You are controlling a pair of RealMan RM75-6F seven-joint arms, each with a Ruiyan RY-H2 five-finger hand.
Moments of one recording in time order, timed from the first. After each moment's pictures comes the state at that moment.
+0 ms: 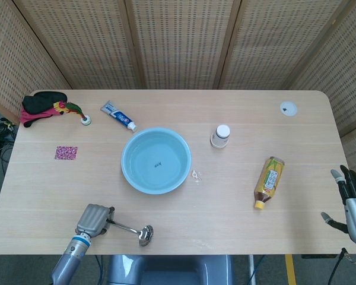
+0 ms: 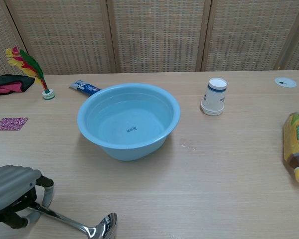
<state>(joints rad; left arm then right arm) -0.32 -1.67 0.04 -1.52 1.19 1.09 0.64 0.03 -1.02 0.08 -1.66 -1.51 1.53 -0.03</state>
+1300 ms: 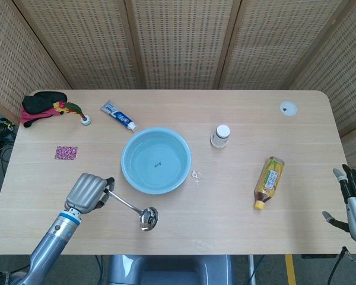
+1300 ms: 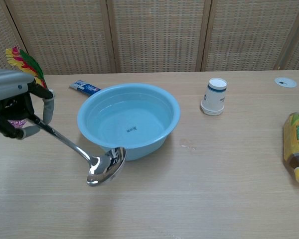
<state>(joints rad) -0.49 -1.29 -0.12 -2.01 1.12 1.10 0.75 0.04 -1.02 0.08 -1.66 -1.49 1.53 -0.03</state>
